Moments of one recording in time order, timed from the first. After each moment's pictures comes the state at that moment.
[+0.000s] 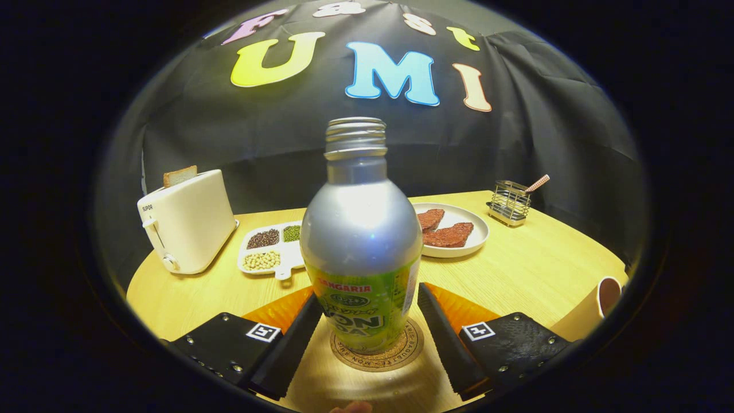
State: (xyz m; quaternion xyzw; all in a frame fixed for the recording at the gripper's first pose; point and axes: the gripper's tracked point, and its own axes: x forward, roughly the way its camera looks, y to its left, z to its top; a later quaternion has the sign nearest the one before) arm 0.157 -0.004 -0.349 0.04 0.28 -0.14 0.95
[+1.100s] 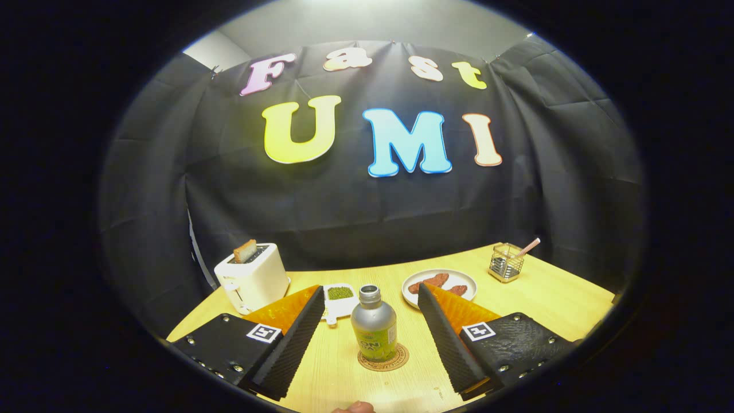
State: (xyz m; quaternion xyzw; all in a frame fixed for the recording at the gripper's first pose) arm 0.106 -0.002 -0.154 0.05 0.15 -0.06 0.99
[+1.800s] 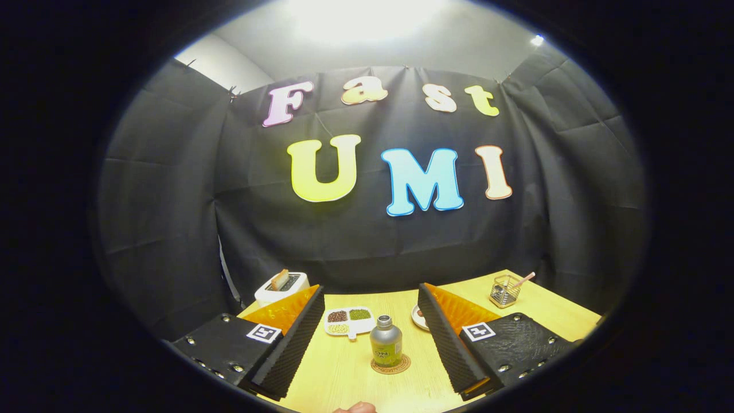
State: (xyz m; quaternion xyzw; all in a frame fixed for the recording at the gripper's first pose) arm 0.056 0.001 -0.051 0.05 0.10 -0.02 0.99
